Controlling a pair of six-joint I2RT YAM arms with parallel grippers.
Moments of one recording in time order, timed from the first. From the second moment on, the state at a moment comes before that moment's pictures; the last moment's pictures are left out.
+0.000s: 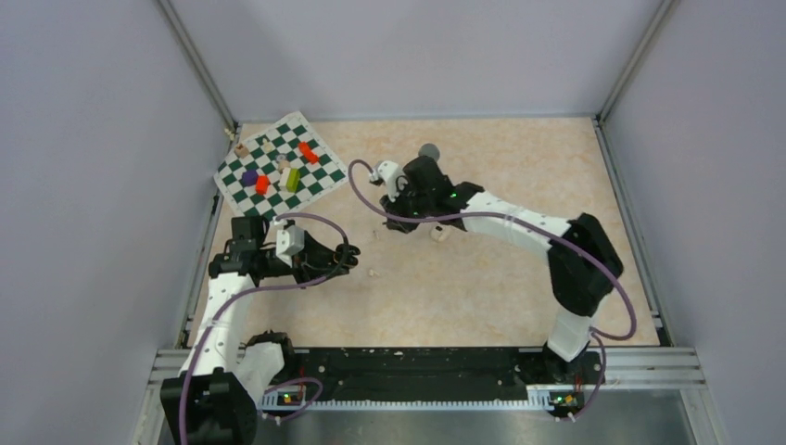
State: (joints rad) left arm 0.11 0.92 0.65 -0.75 1.53 0.99; right arm 0.81 1.84 1.37 -0.30 -0.26 -0.13
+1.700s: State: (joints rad) left arm 0.11 0.99 0.70 -1.02 1.53 1.30; right arm 0.27 1.42 0.75 -0.35 -0.27 -0.98
